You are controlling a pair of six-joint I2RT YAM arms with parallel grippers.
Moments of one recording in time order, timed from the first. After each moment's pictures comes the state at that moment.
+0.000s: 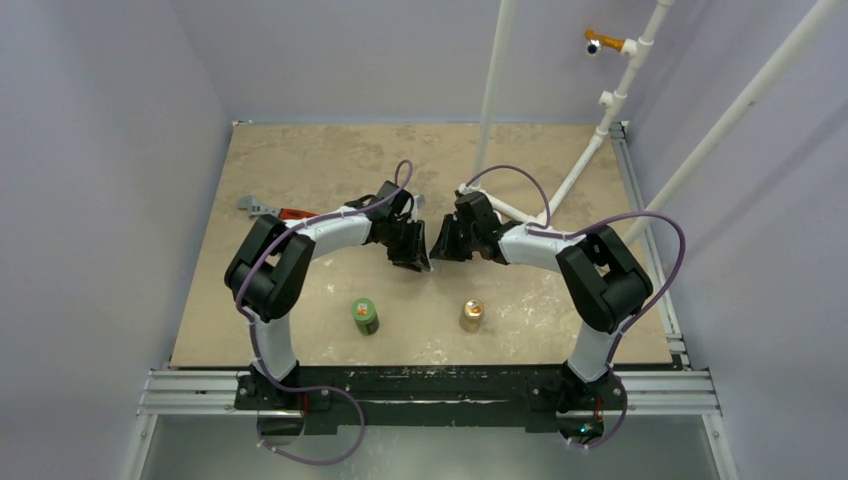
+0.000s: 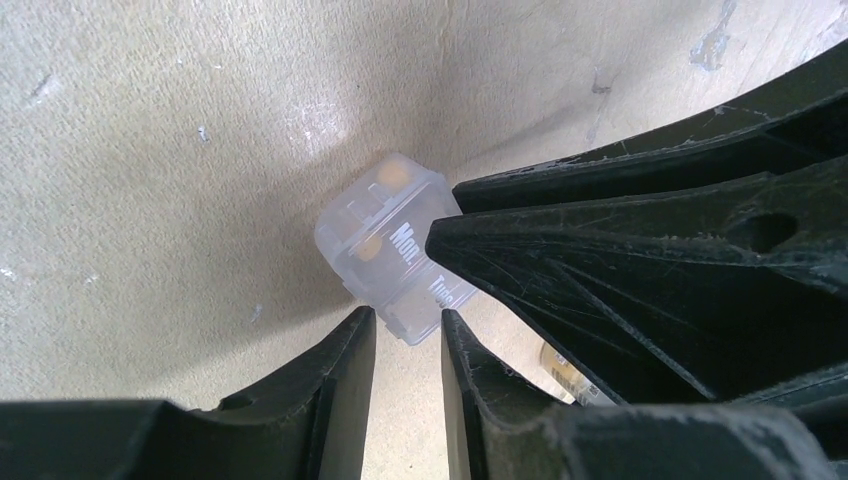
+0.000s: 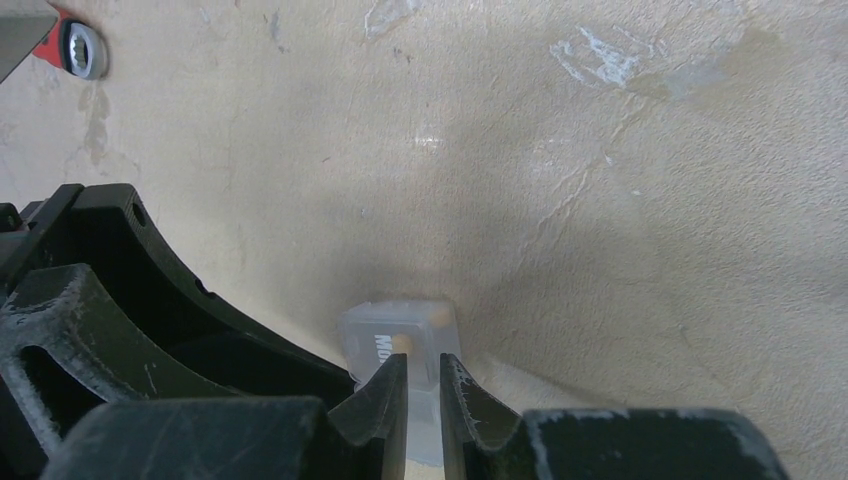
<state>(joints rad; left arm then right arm) -0.57 1.88 1.18 -0.38 0.41 -0.54 0.60 1.79 0.98 -0.01 -0.18 0.72</state>
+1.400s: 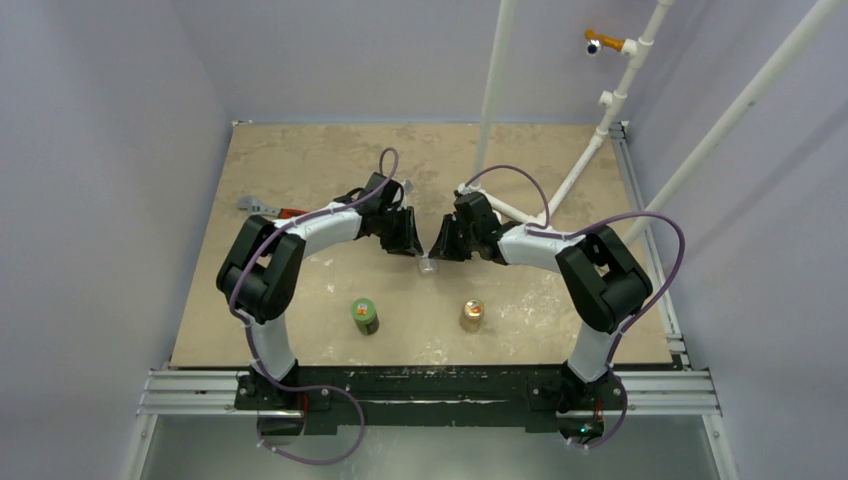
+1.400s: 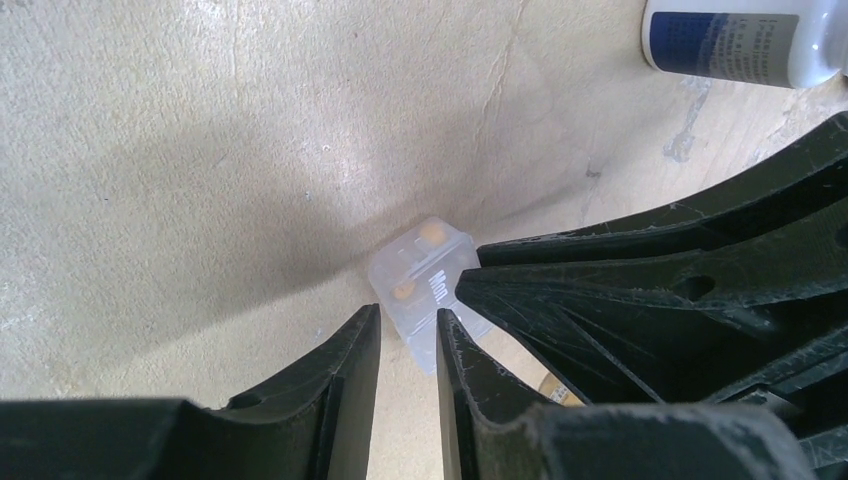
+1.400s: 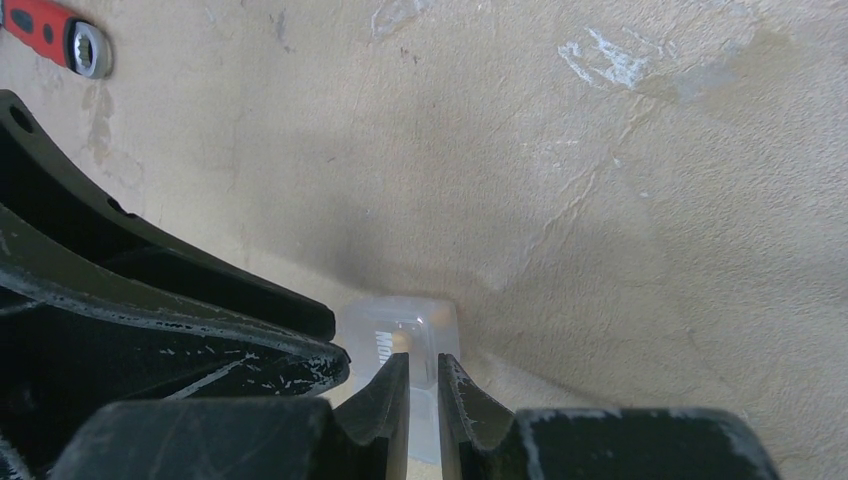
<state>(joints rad) -0.51 1.85 1.17 -0.32 0.35 -0.59 0.61 1.79 0.98 0.00 -0.17 0.72</state>
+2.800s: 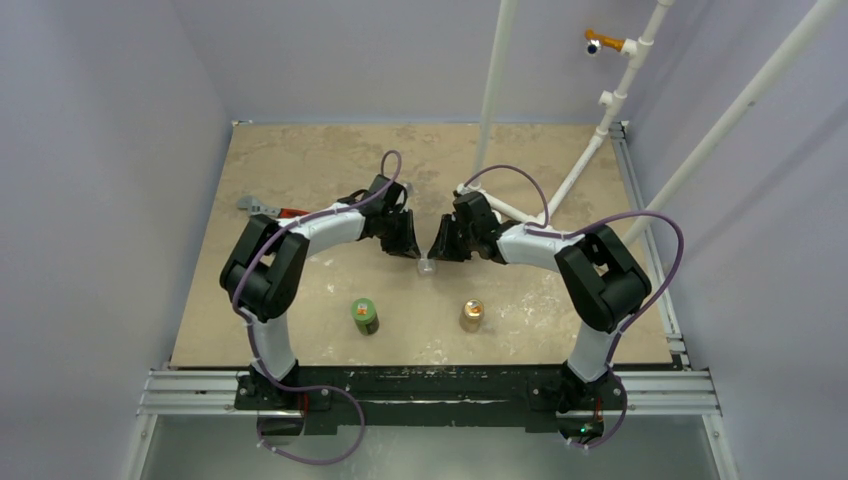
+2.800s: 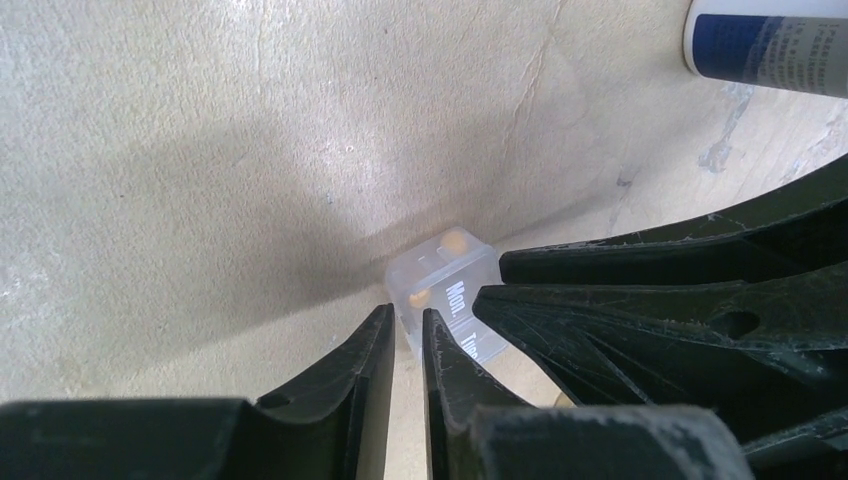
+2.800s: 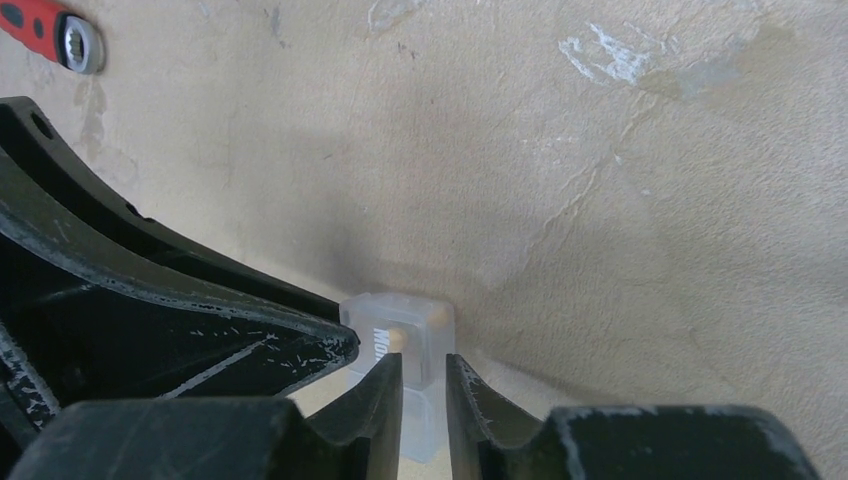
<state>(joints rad) -0.53 1.87 1.18 -0.33 0.30 -0.59 0.61 1.80 0.99 -0.01 -0.17 0.71</state>
